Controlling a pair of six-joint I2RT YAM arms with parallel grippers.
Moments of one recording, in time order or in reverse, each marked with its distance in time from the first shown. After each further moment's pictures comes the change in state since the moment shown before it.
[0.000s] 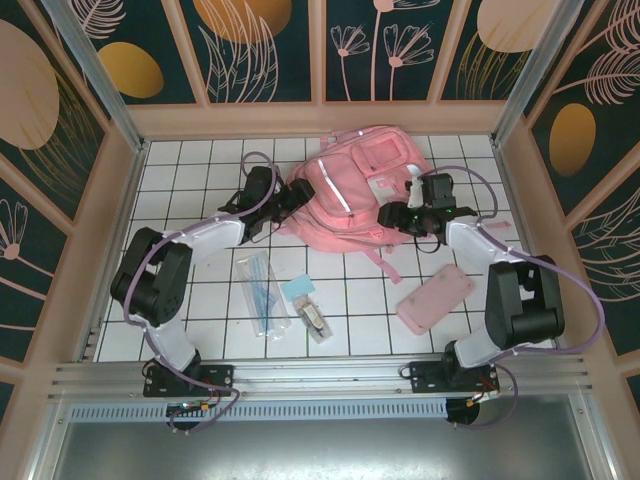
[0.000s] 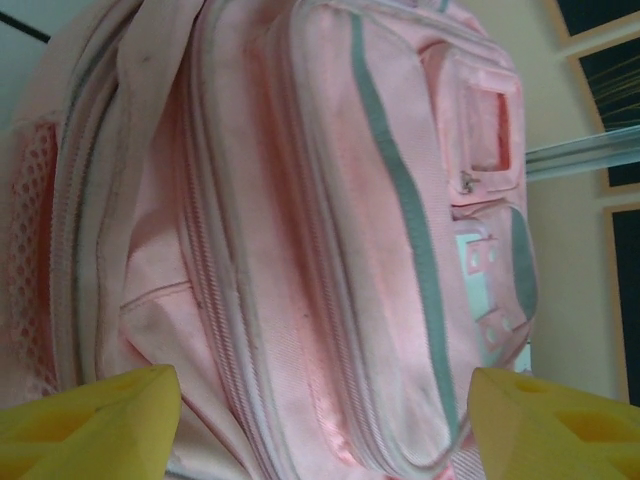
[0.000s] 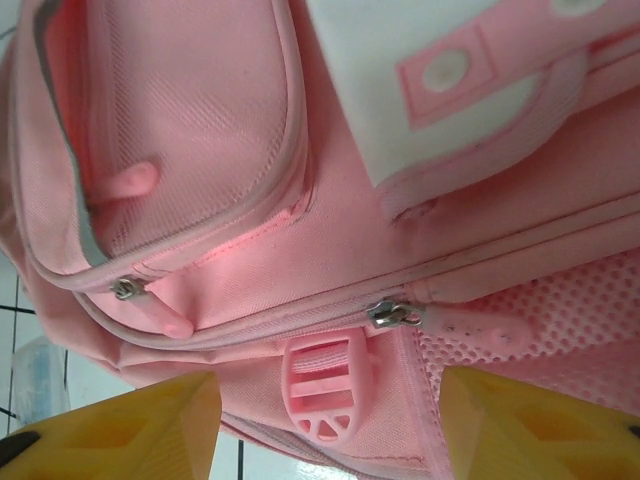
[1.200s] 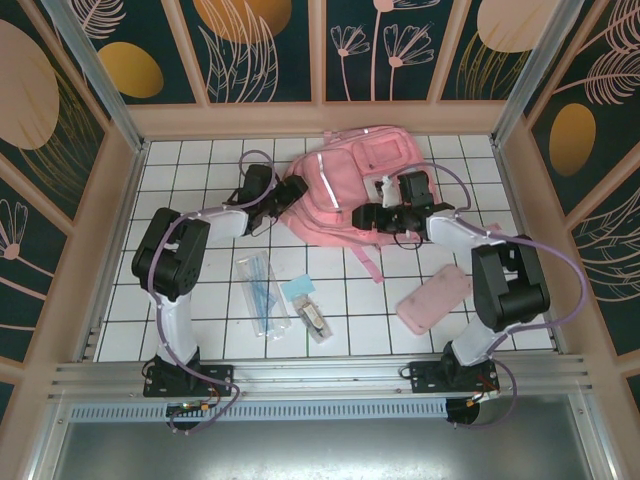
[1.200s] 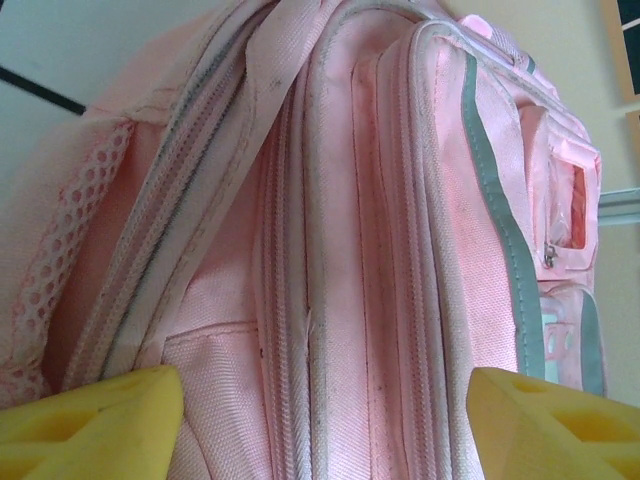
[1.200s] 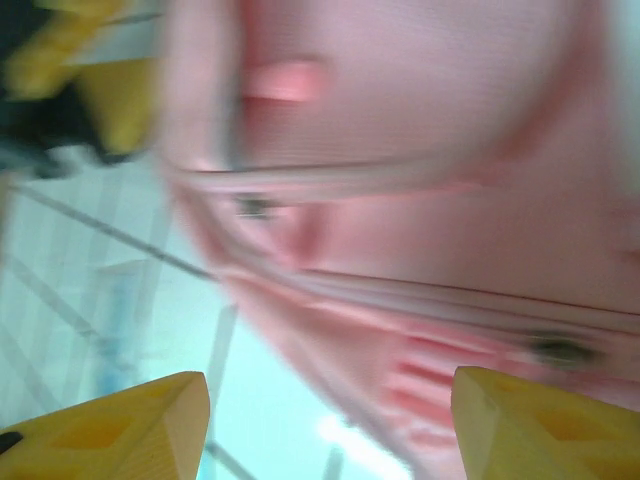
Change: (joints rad) left arm 0.090 0.203 0.087 0.112 0.025 0.023; right arm 0.116 0.101 0.056 0.118 -0.224 -0.032
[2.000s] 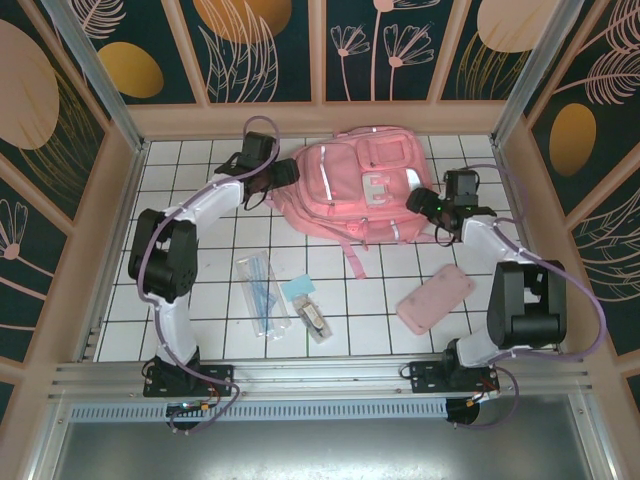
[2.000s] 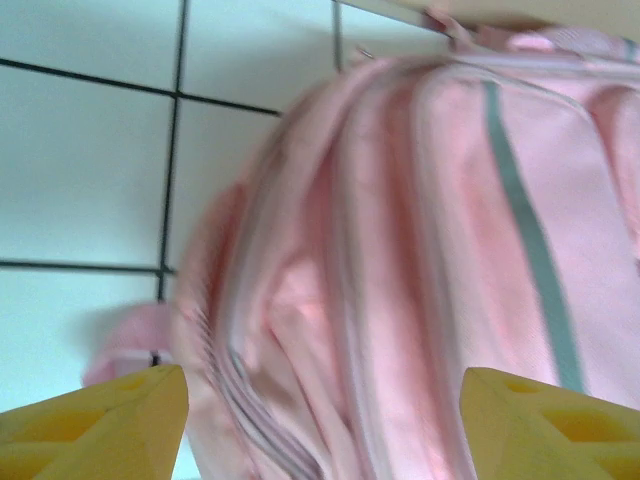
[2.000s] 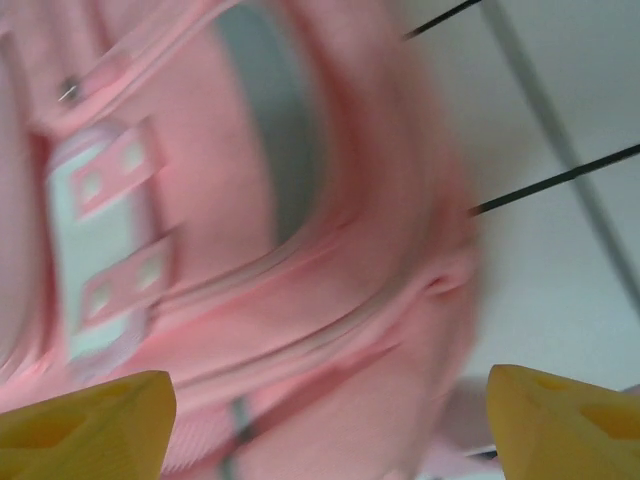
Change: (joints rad) left arm -0.012 -0.060 0.336 -0.576 -0.192 0.435; right arm -0.294 -0.102 -0.055 -0.058 0.482 0.125
